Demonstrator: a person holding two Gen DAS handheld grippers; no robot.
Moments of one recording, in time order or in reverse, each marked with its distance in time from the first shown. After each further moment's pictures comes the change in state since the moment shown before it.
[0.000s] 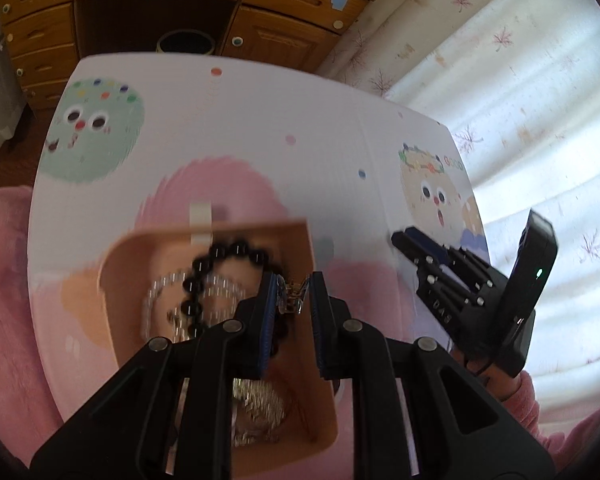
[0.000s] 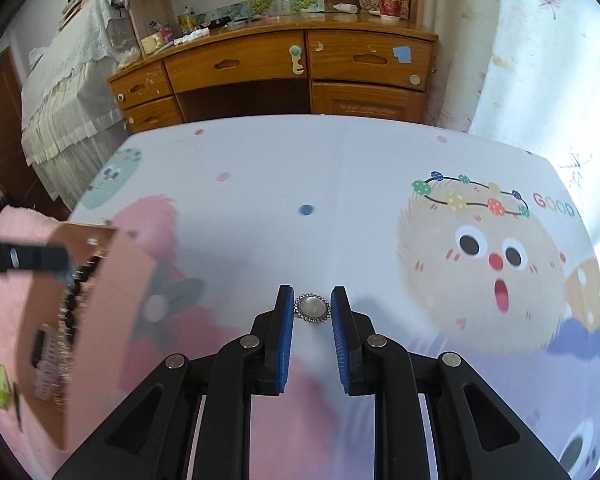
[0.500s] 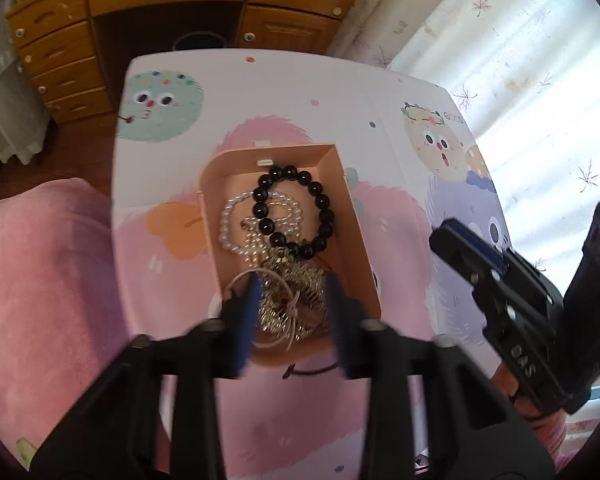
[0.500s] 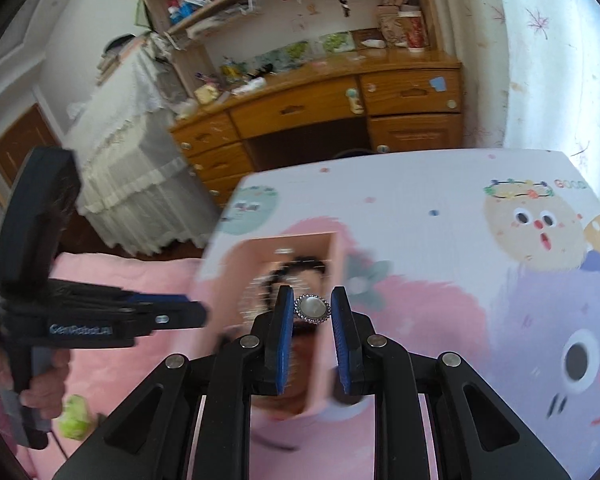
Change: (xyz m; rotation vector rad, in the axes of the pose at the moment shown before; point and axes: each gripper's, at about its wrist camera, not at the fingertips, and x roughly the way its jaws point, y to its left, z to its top) left arm -0.087 0.005 -0.059 0.093 0.022 0.129; right arm -0.157 0.137 -0.041 0.102 -0.134 0.252
